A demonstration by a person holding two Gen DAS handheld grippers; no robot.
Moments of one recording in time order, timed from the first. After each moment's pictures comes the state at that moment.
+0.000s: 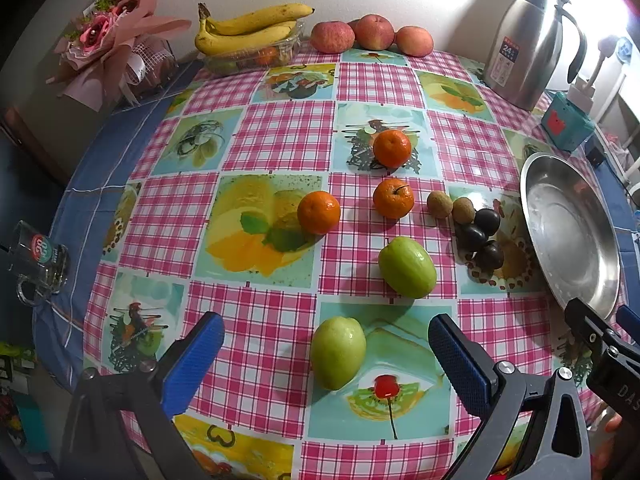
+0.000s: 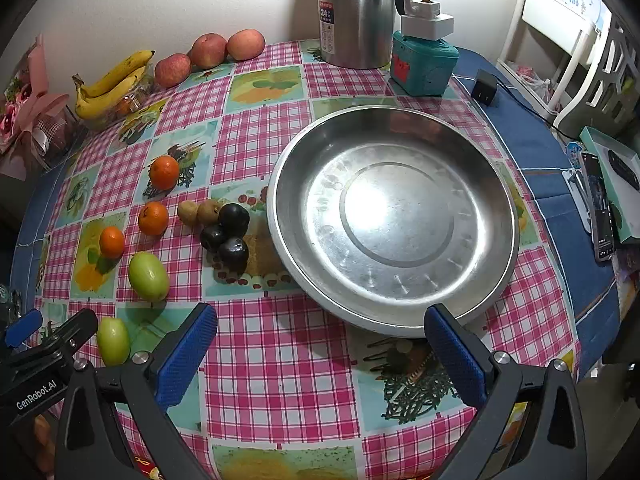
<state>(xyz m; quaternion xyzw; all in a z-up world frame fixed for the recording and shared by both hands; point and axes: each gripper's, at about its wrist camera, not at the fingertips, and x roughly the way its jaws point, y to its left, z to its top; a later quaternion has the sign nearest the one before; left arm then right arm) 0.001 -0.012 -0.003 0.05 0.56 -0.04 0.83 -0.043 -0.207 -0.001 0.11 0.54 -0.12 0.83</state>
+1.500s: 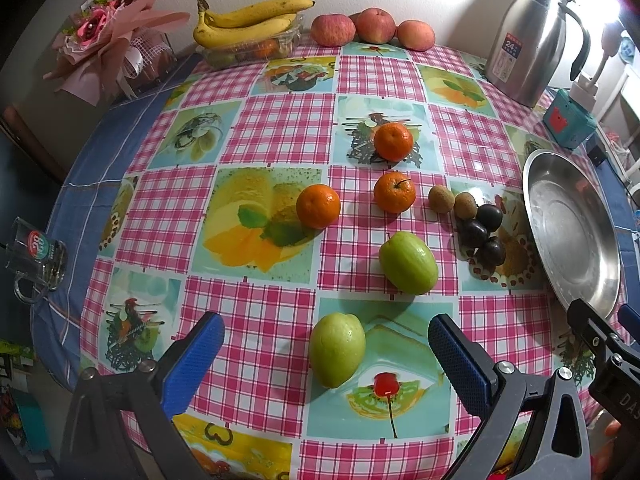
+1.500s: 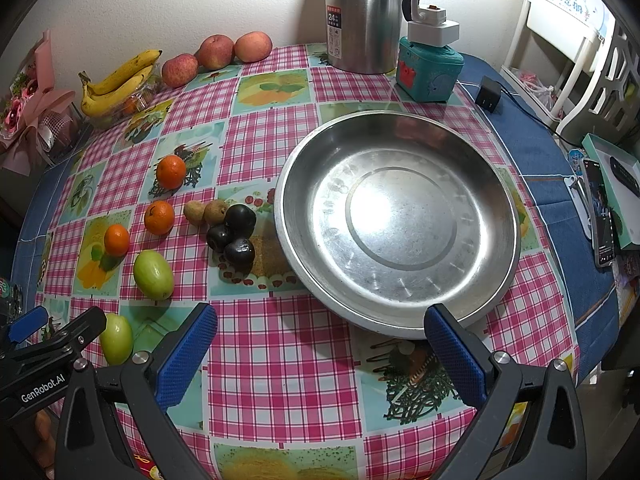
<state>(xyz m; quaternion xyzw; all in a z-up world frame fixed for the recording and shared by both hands) 0.000 -0.014 -0.009 0.05 0.57 -0.04 0.82 -0.043 -0.204 0.002 0.10 0.54 -0.12 0.83</state>
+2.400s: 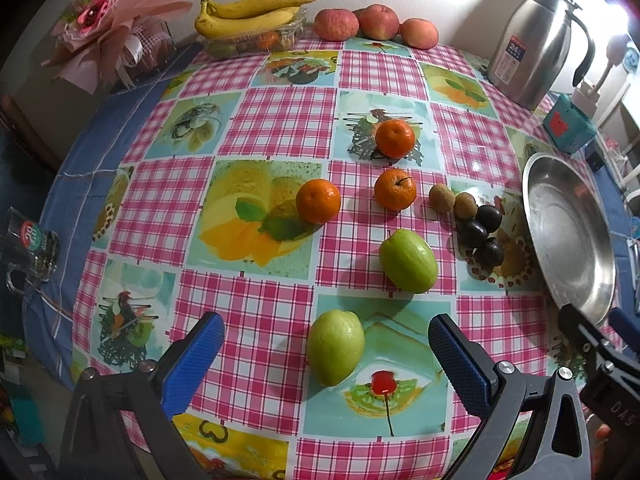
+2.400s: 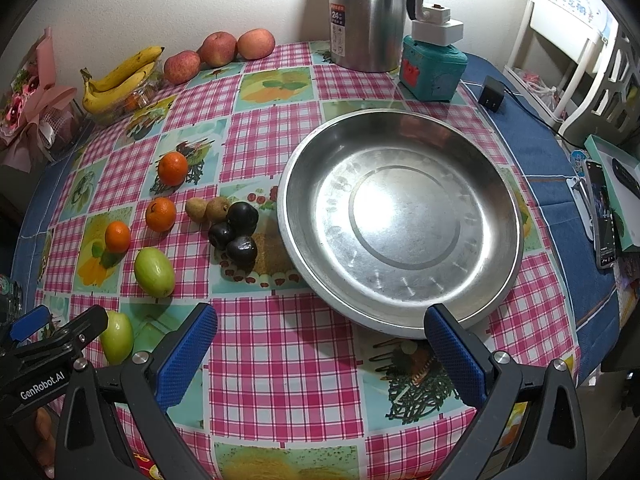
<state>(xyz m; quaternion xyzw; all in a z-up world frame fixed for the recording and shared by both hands) 0.002 -0.007 -0.011 0.02 0.58 -0.04 0.82 -0.041 -0.200 0.000 0.10 0.54 -0.11 0.83</state>
